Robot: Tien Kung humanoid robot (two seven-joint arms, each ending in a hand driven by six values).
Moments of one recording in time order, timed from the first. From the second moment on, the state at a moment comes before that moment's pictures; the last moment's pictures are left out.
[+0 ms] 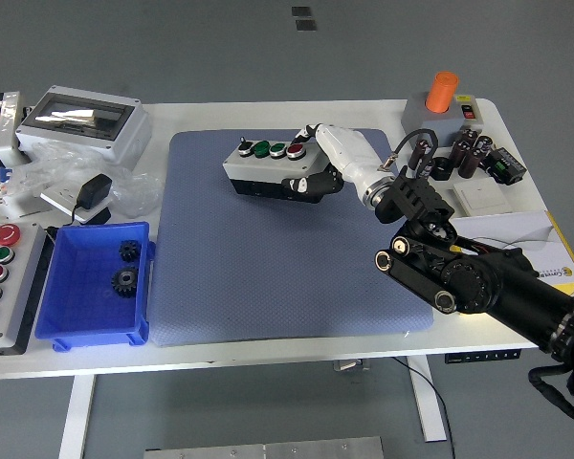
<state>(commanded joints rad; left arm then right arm) 0.01 0.12 -1.76 -0.18 1.71 -0.01 0.11 0.81 -0.13 0.54 0.90 -1.65 -0.35 -0.04</state>
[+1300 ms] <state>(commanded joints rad) 0.01 0.11 -1.76 -0.18 1.71 -0.01 0.11 0.61 -0.26 0.48 1.06 -1.40 -0.42 0.34</state>
